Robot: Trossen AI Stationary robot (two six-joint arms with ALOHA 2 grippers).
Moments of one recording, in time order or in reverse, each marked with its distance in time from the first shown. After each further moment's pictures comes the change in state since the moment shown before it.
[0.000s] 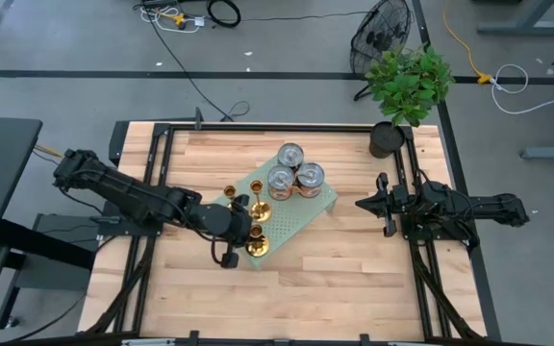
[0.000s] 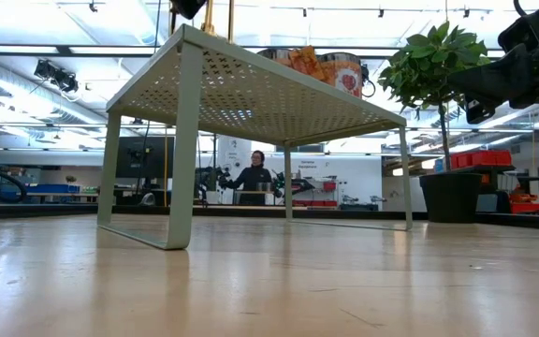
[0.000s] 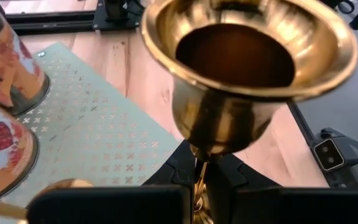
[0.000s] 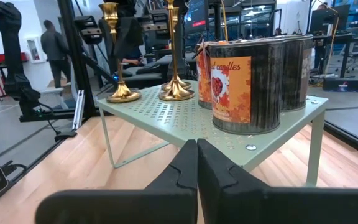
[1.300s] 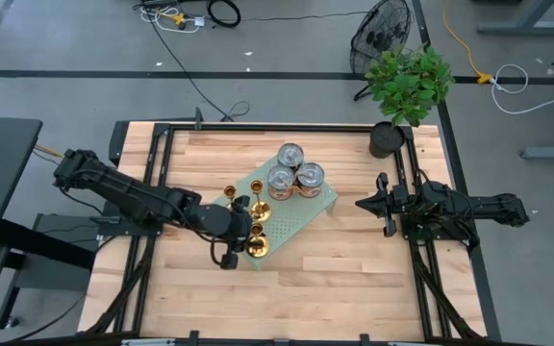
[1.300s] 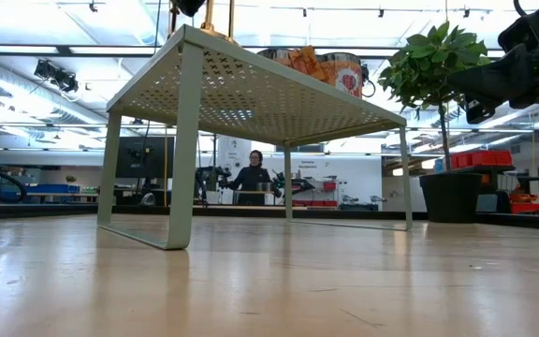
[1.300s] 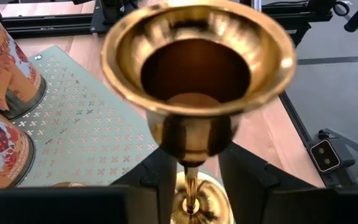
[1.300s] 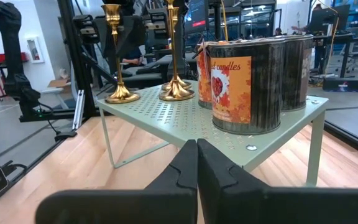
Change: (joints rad) left arm -0.008 0.000 0.000 0.011 0.003 0.000; right arm 0.000 0.000 0.000 0.000 0.000 0.000
